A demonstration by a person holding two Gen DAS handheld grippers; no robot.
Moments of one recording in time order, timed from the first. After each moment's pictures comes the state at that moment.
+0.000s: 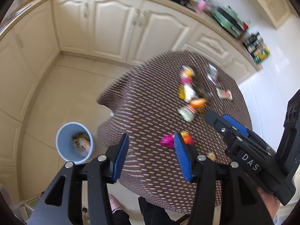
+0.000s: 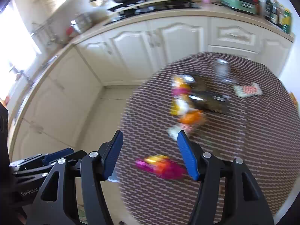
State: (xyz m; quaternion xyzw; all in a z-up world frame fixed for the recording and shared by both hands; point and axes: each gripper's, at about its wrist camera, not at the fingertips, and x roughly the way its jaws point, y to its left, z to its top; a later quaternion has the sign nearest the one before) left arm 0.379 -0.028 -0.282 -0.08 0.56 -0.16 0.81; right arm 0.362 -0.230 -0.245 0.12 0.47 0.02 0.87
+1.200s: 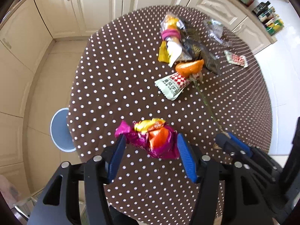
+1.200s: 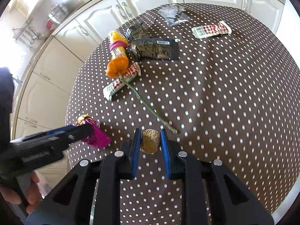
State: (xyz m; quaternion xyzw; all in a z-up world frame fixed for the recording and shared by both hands) left arm 0.407 -0.139 -0.369 -0.02 0.64 -0.13 0.75; right arm 0.359 -0.316 -0.318 0.17 0.55 0.04 0.81
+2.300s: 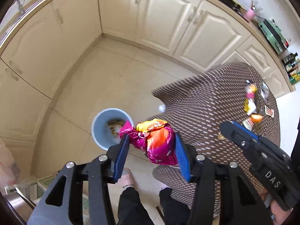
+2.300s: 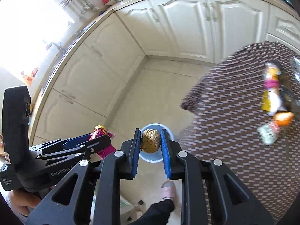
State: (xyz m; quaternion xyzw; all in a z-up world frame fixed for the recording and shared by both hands) left arm 0.409 0.122 -0.318 -0.10 0.60 -0.01 0.80; right arm 0.435 -0.057 -0.272 0.13 0.54 0.23 0.80
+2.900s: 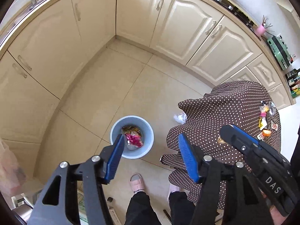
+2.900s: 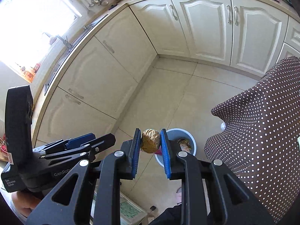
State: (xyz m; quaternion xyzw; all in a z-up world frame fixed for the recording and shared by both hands) left arm 0.423 0.241 -0.314 -0.13 0.59 0.00 0.80; right arm 0.445 0.050 -0.261 0.11 0.54 0.23 0.80
